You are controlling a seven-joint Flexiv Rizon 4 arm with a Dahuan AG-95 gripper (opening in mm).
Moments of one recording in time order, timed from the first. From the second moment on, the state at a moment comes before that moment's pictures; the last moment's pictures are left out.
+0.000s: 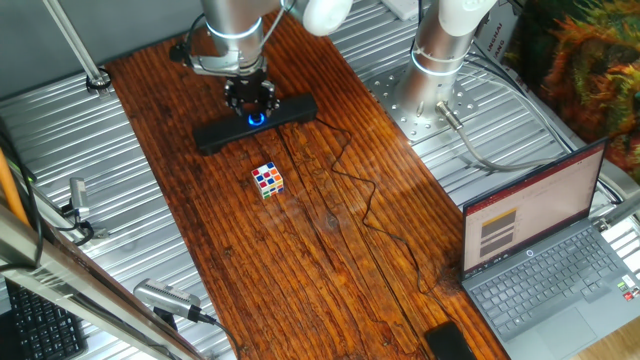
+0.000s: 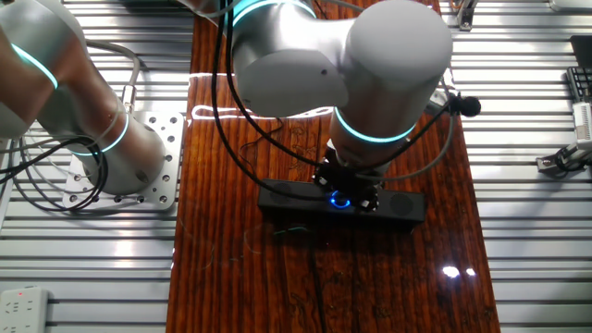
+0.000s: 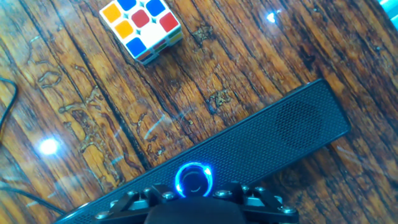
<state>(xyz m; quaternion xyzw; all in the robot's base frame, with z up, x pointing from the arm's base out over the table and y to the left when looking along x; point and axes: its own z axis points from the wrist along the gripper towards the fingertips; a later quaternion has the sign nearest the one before) 0.444 -0.111 0.073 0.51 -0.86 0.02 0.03</state>
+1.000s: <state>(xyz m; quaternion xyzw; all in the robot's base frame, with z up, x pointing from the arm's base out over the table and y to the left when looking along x) 0.445 -0.111 0.078 0.70 -0.71 0.04 0.03</state>
